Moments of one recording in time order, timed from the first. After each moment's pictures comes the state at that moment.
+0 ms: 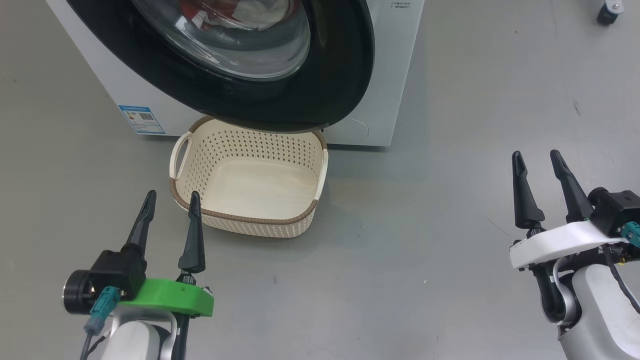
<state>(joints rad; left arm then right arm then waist) -0.14 0.03 -0.17 0.15 -0.32 0.02 -0.25 -0.21 -0.24 0.21 0.25 0.51 0.08 -0.24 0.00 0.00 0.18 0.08</state>
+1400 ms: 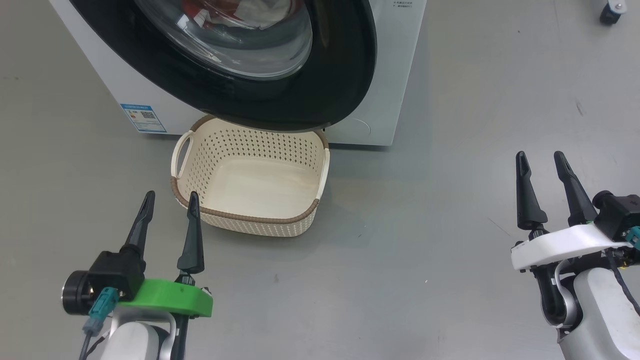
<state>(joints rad) -0.13 0.03 -0.16 0.14 -0.32 0.02 -0.25 -0.19 -0.22 0.18 0.22 0.51 0.09 -0.24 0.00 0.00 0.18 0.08</state>
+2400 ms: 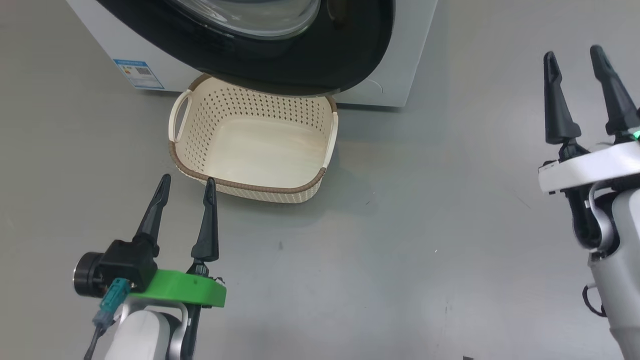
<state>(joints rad) -0.16 0.03 -0.21 0.10 -0.32 0.02 -0.25 -0.39 -0.30 0.18 0.13 0.47 0.10 -0.20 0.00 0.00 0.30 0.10</state>
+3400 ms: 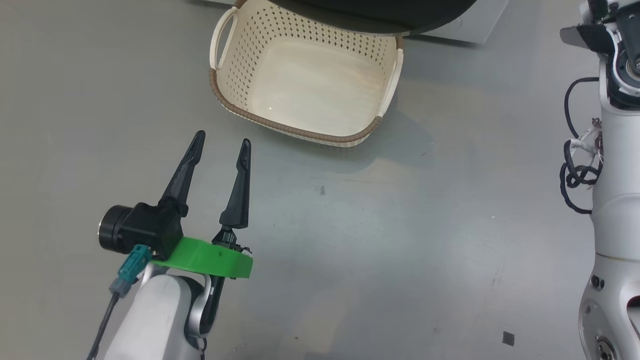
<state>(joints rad) -0.30 0.03 -0.33 0.09 -0.36 0.01 -0.25 -0.88 -0.10 -0.01 0.25 1.12 0.02 0.26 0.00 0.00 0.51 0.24</state>
